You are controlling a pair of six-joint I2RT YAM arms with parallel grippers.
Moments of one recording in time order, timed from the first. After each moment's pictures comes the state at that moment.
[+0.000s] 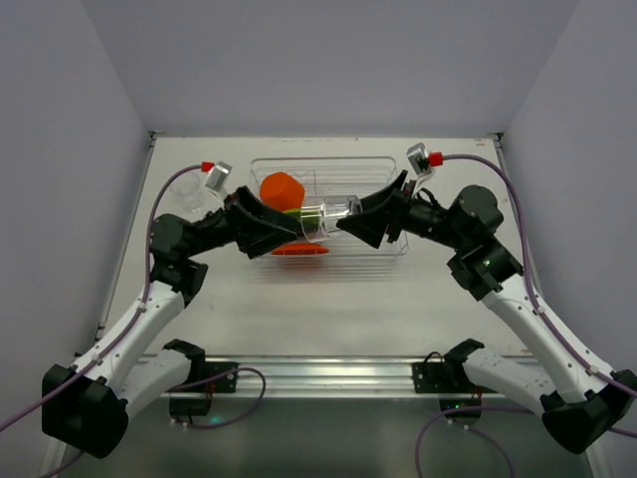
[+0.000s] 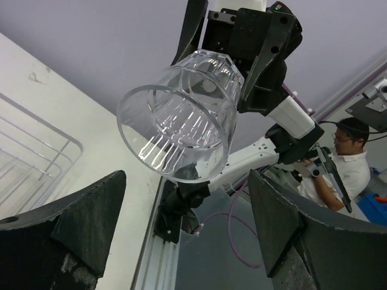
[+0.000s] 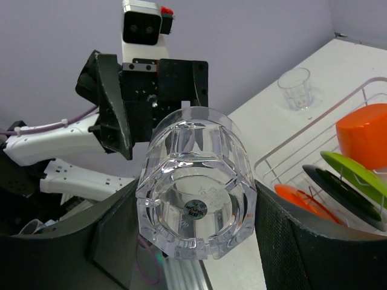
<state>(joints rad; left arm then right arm) -0.33 0.95 0.67 0.69 0.93 -1.06 0.54 0.96 1.01 0.05 -0.62 0.59</state>
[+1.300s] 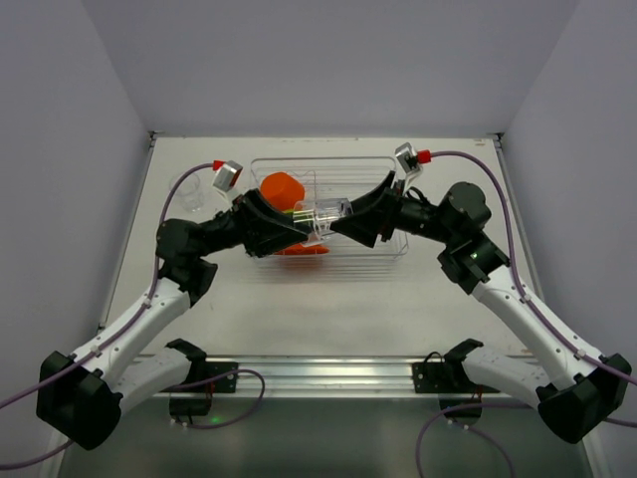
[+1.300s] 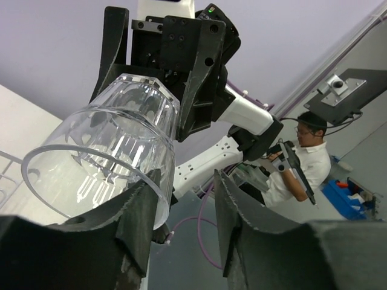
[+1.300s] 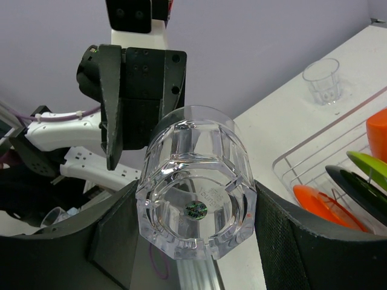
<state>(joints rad) -0.47 0.99 0.69 0.83 0.88 -1.17 0.54 1.02 0.98 0.17 -0.71 0.65</state>
